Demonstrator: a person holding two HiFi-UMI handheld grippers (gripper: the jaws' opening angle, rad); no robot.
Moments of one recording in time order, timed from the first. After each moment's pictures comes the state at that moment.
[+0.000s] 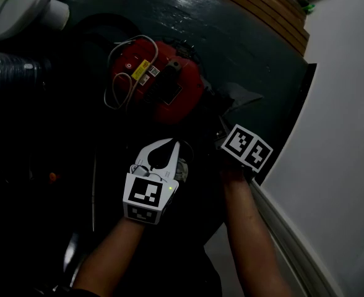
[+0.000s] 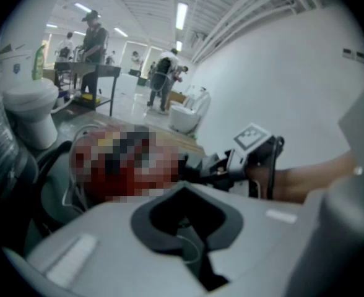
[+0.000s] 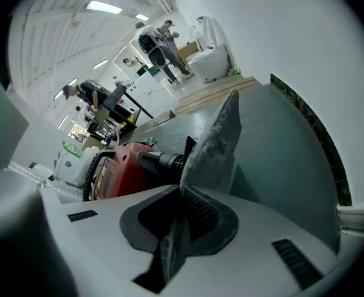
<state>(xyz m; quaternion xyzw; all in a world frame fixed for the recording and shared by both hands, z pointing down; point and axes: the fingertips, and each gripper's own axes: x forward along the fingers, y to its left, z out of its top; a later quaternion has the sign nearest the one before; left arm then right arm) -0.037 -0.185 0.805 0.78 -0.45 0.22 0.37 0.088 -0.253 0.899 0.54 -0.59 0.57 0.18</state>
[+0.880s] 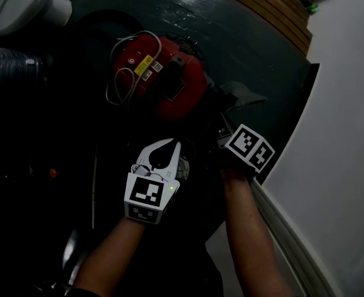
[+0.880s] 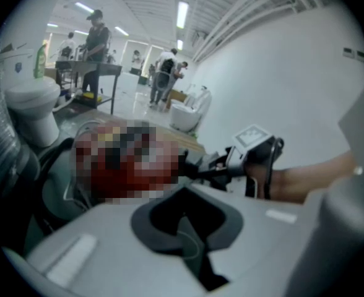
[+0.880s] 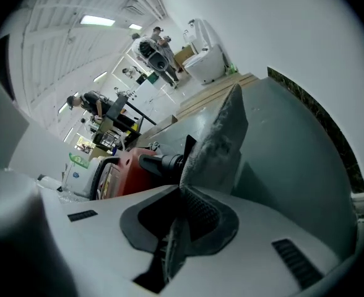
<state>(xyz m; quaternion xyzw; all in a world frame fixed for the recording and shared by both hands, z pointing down) -0.039 -0.176 0.808 0.78 -0.46 0.22 0.37 0.085 -0.253 0.900 0.54 -0.59 0.58 0.13</state>
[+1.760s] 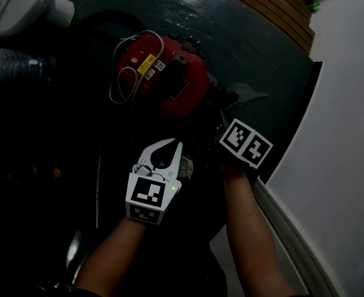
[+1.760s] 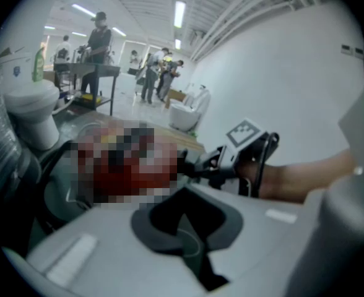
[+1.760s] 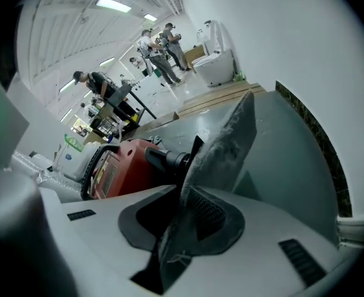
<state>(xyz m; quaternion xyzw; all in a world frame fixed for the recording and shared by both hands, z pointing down) -0.041 -0.171 0.805 0.78 -0.45 0.23 0.36 0.073 -0.256 0.899 0.55 -0.61 0.54 0.19</state>
